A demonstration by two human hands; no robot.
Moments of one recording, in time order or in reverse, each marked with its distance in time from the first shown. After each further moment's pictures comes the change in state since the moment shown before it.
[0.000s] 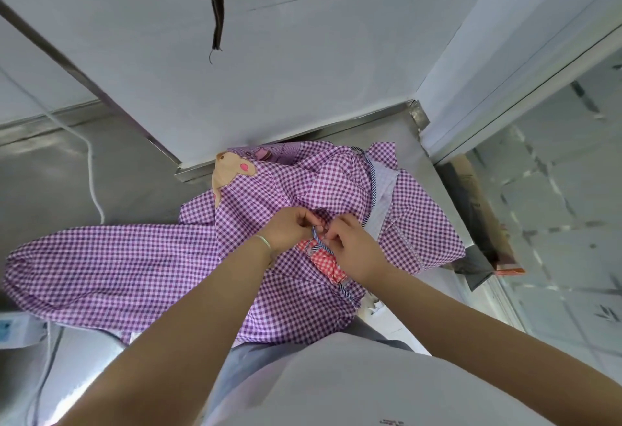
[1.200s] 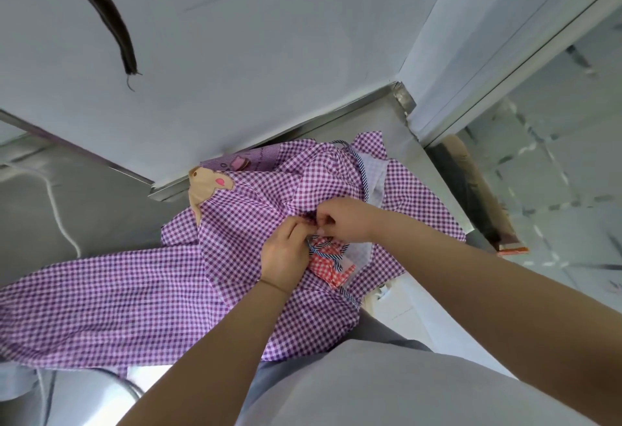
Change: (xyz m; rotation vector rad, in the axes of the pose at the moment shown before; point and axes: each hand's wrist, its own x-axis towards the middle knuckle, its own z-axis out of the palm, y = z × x) left_hand 0.005 -0.034 0.036 0.690 0.552 0.720; right_hand 0.067 0.005 -0.048 -0.126 -0.476 0.023
